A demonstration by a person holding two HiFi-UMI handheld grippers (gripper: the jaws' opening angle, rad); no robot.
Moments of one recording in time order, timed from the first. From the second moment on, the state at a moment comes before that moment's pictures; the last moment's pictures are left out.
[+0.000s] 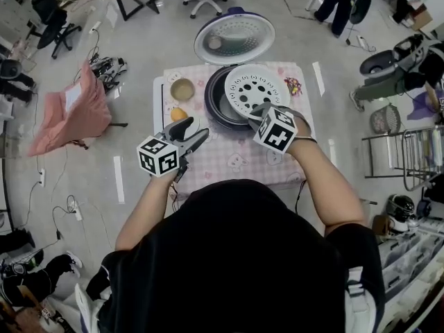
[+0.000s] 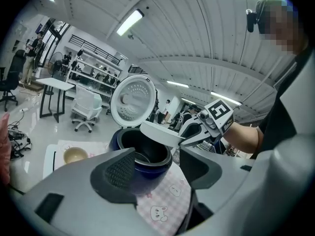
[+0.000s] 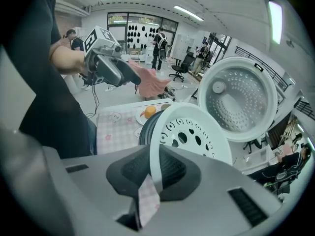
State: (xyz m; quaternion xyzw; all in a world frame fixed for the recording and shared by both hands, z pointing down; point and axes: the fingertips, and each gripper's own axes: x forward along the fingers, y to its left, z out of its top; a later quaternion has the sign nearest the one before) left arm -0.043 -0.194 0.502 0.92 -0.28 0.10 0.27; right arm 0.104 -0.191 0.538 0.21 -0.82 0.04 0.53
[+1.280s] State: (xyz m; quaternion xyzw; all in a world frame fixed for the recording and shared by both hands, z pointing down) left arm 0.055 -0.172 0.517 0.94 -0.15 0.15 0.25; right arm 0.268 -0.117 0.564 0.38 -0.74 0.16 0.53
